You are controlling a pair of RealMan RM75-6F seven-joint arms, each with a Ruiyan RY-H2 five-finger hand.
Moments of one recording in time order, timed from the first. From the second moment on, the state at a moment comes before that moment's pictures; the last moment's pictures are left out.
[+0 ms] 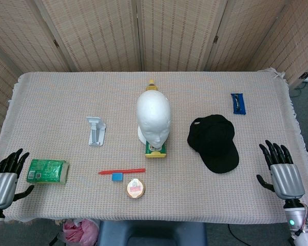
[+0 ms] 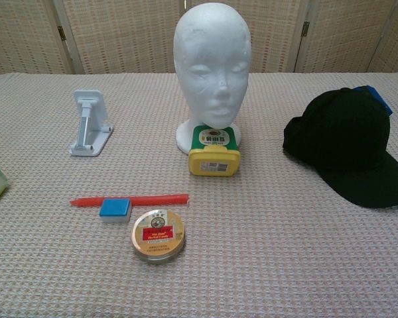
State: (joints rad) left arm -0.12 -1.13 -0.04 -1.62 1.47 1.44 0.16; right arm 0.11 -1.19 0.06 -1.59 -1.48 1.43 -0.18
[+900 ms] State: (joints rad) left arm -0.09 -1.09 -0.03 -1.64 1.47 1.47 0.11; right arm 0.11 -1.47 0.02 -1.08 -1.65 1.58 -0.03
